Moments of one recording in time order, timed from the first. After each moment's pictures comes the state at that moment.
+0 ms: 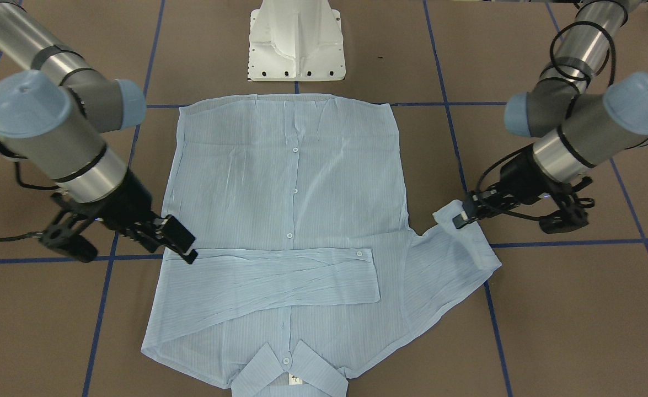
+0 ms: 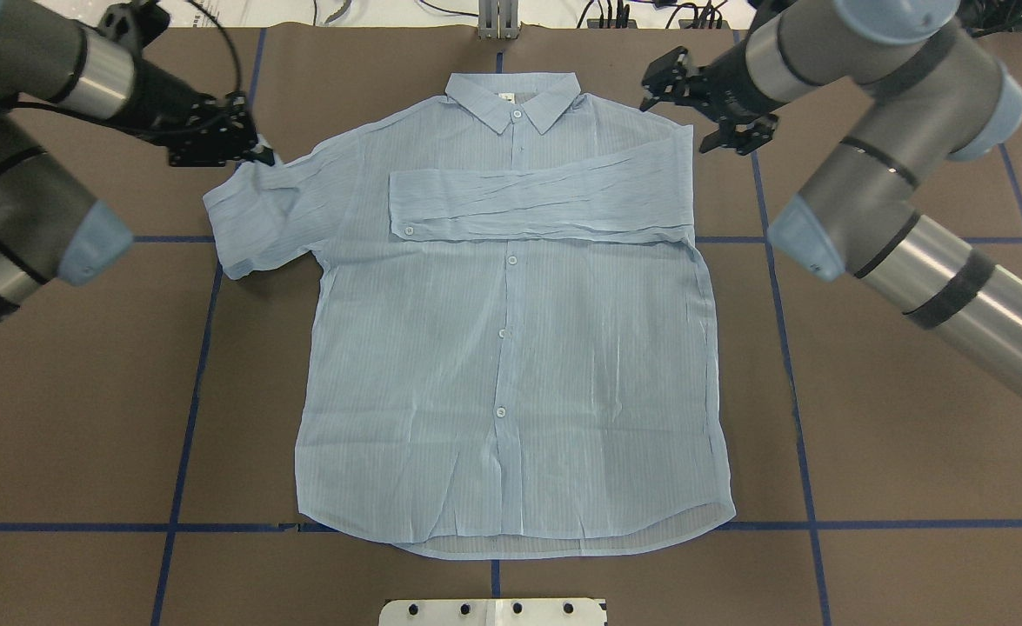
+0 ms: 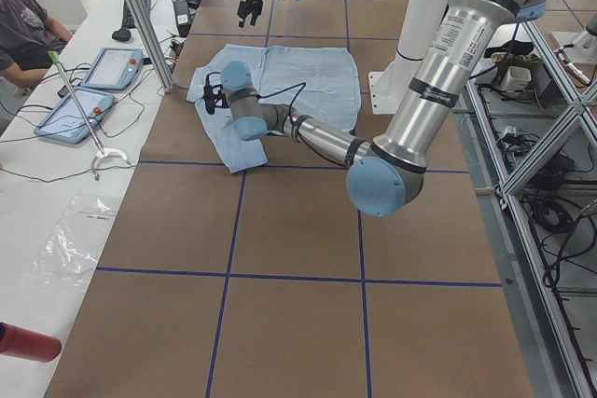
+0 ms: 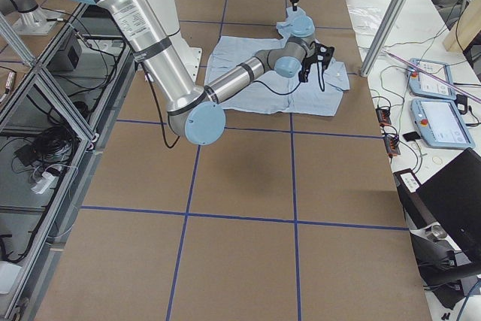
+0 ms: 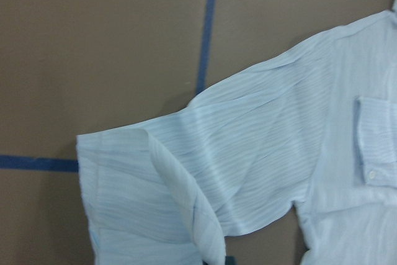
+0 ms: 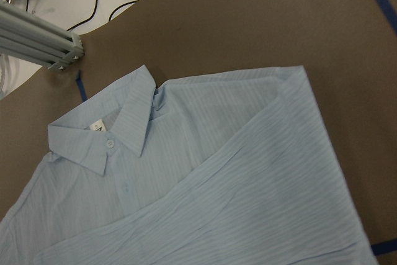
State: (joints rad) left arm -0.96 -2.13 -1.45 -2.34 -2.30 -1.49; right arm 0.99 -1.03 1.52 -1.04 2.16 1.45
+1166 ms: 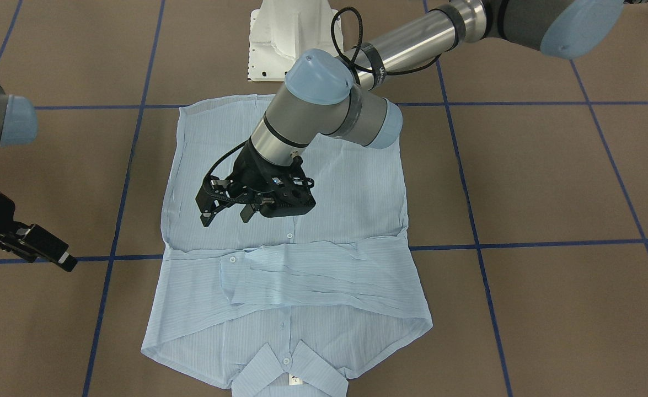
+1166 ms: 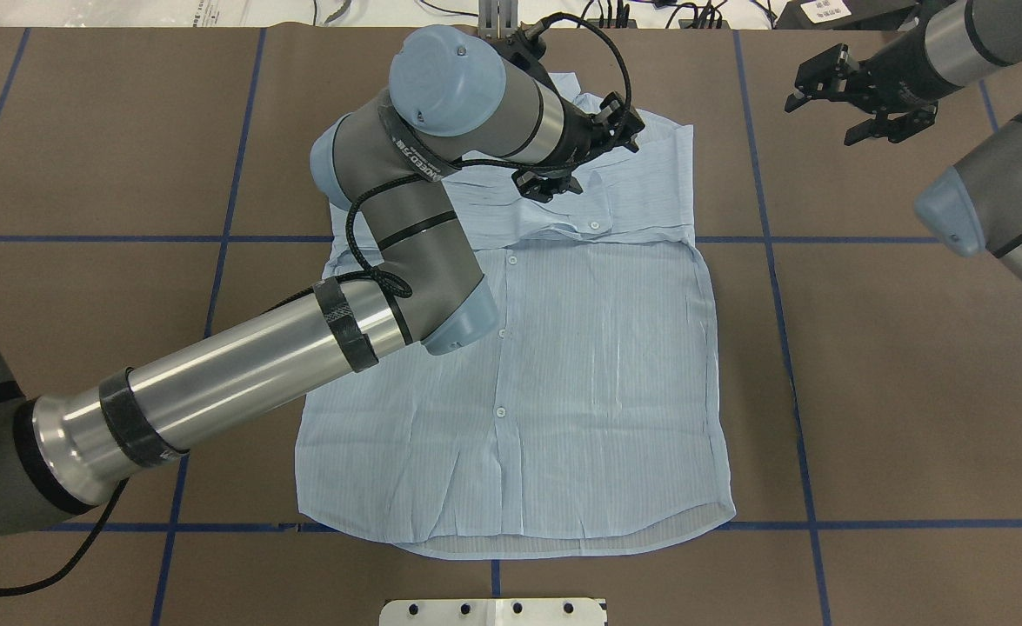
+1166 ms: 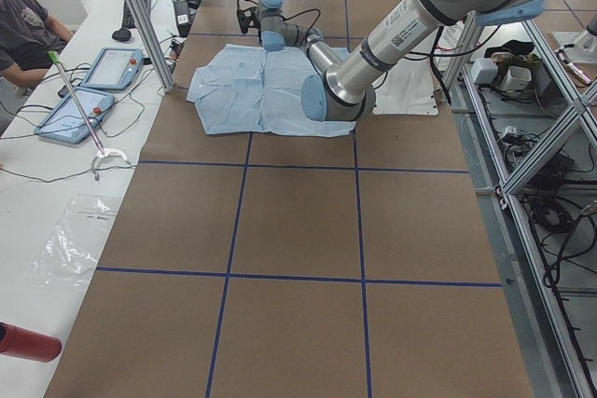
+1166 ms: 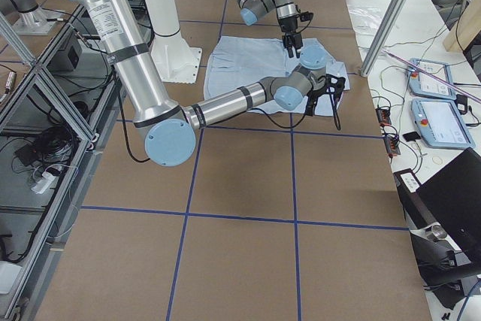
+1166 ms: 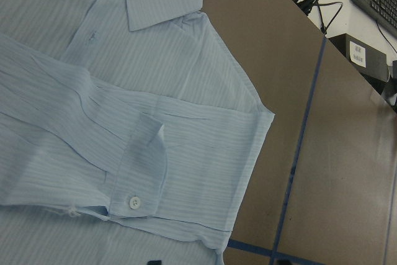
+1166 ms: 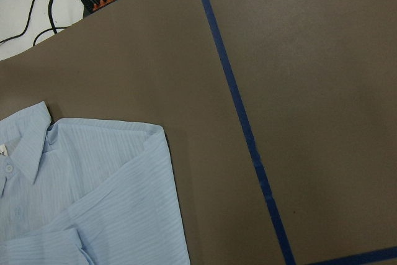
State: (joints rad) left arm -0.64 -2.64 -1.14 -2.33 -1.88 -1.78; right arm 1.12 -1.17 1.52 -1.03 2.27 1.24
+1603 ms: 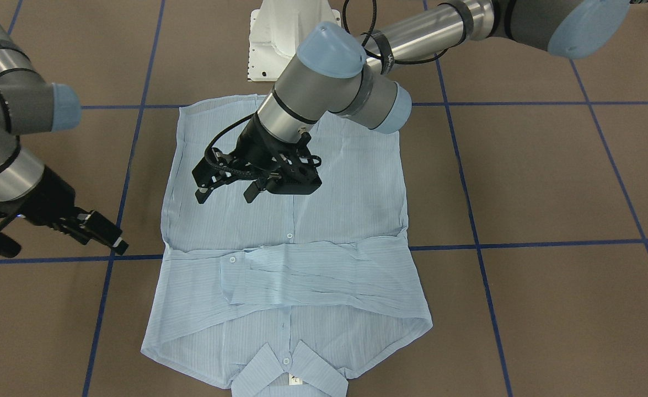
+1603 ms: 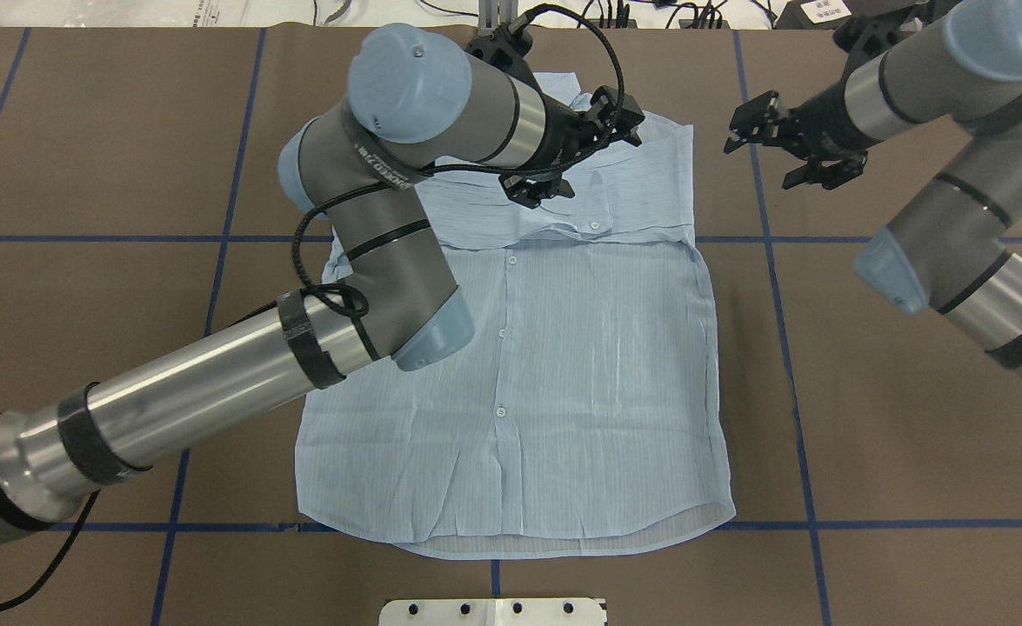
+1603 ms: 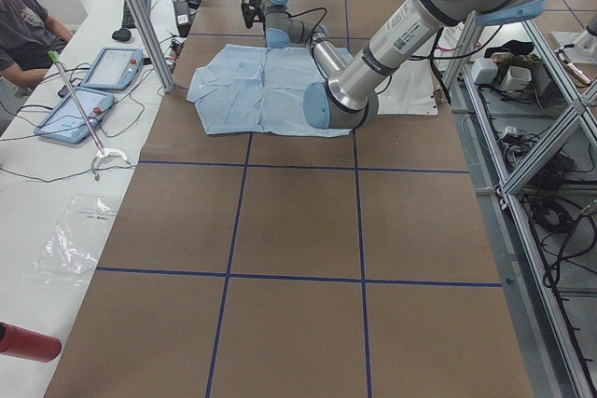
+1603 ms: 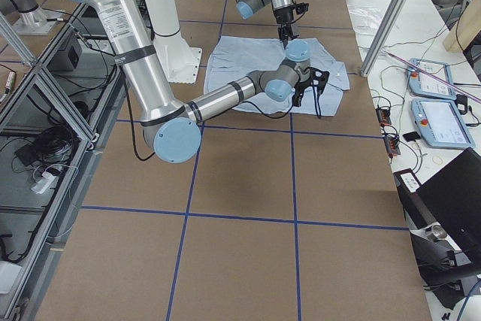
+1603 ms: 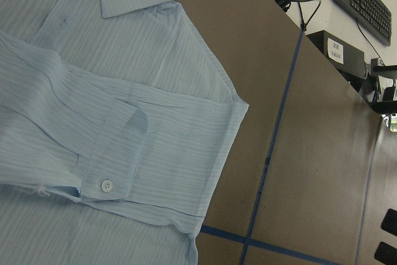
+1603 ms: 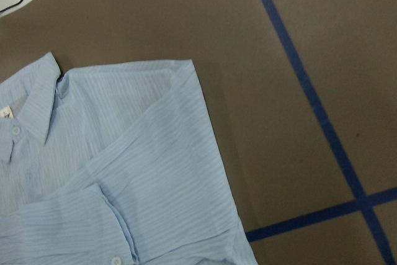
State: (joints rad) left arm -0.64 -2.51 -1.37 -2.32 -1.89 -1.79; right arm 0.93 -1.18 1.60 -1.04 2.11 1.44
